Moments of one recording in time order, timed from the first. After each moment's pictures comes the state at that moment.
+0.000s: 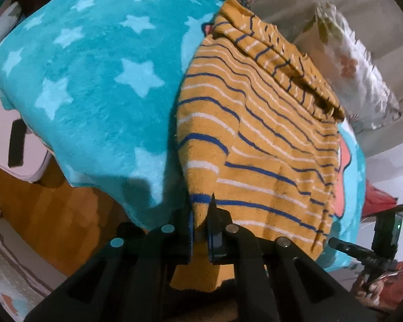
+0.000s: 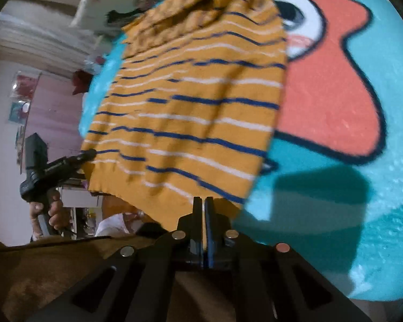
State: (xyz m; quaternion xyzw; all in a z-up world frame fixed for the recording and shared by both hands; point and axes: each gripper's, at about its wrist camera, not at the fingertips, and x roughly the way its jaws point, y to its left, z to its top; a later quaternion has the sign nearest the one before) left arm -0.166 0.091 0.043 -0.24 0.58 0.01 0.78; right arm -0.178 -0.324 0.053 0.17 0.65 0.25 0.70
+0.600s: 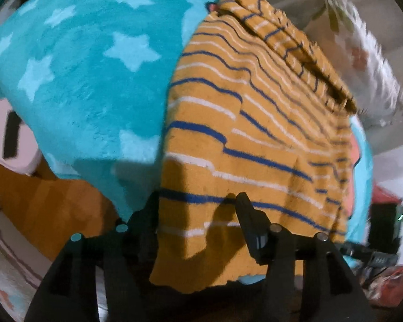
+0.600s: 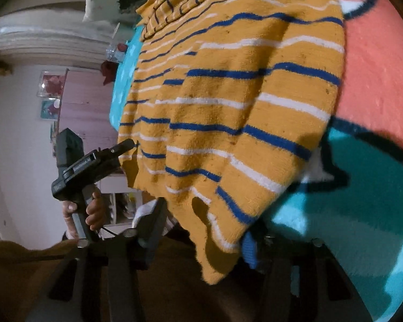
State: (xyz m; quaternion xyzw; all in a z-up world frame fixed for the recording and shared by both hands) left arm -0.163 0.078 0.015 -0.23 0.60 0.02 0.77; right arm -0.157 -0.290 0.015 0.24 0.66 0.34 0.62
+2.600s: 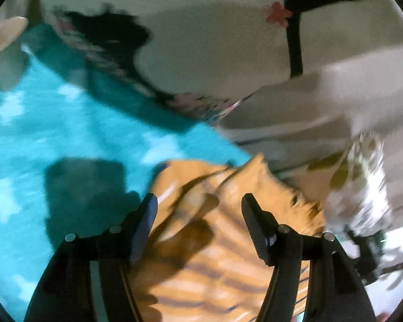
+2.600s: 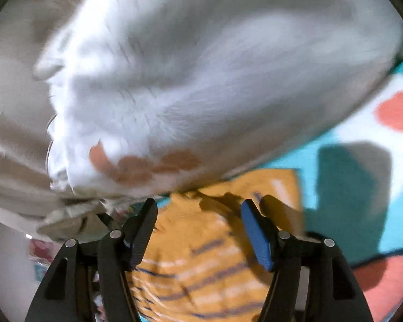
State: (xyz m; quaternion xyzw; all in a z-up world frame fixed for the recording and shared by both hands) left arm 0.185 0.137 0.073 -0.27 0.51 -0.04 0.81; right arm 0.166 -0.381 0.087 0.41 0.47 0.06 0.78
